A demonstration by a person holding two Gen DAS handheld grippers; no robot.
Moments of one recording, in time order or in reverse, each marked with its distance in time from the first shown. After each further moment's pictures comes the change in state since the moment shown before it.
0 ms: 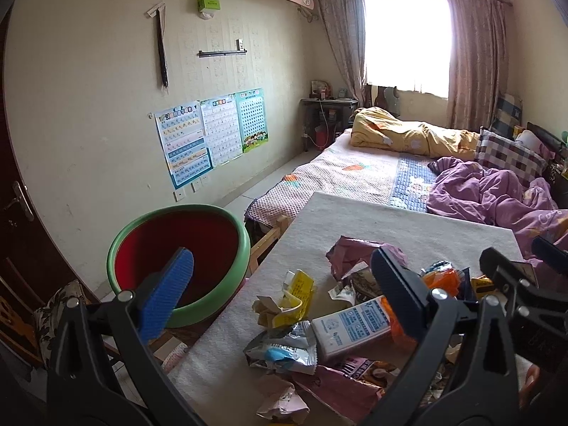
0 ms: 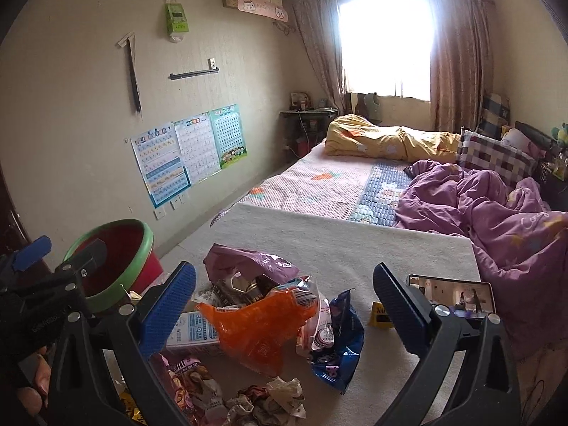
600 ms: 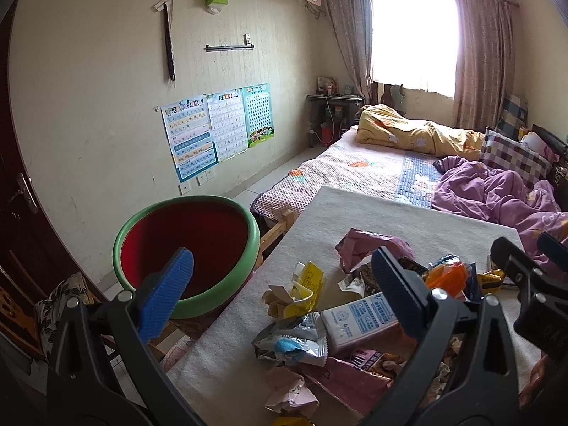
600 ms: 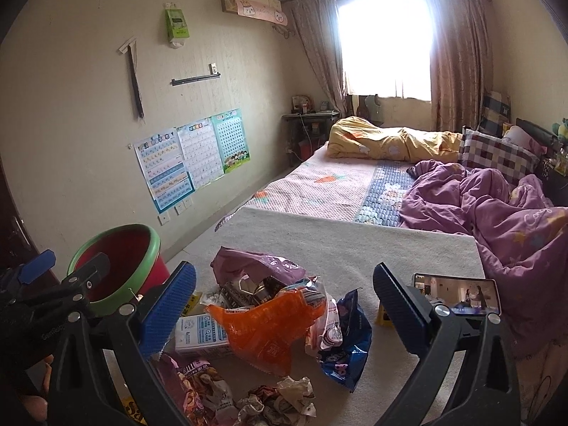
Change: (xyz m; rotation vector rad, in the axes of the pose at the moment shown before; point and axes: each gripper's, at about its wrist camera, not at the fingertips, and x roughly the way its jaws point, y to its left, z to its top) left arm 0.001 0.010 -0.007 -0.024 0.022 0.013; right arm -0.006 -0.001 0.002 0.019 -0.020 0.016
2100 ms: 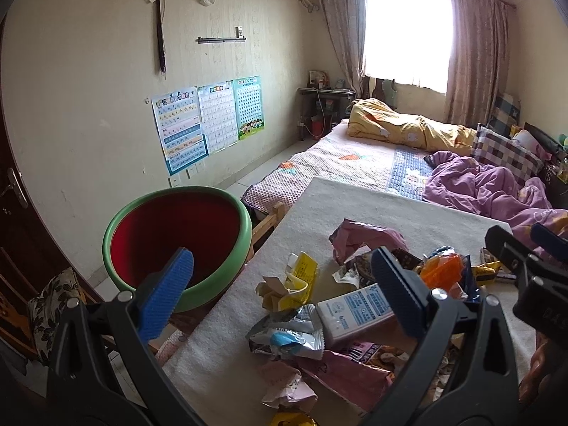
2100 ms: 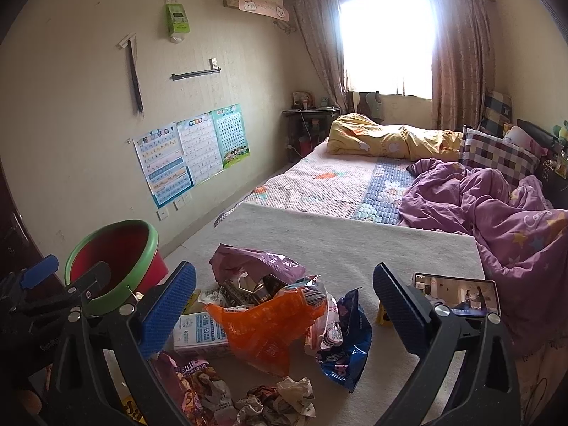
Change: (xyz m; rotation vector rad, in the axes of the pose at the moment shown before) left arm 0.004 0.006 -0.005 0.007 0.029 -0.047; right arm 0.004 -0.004 0.005 -0.008 0.026 0.006
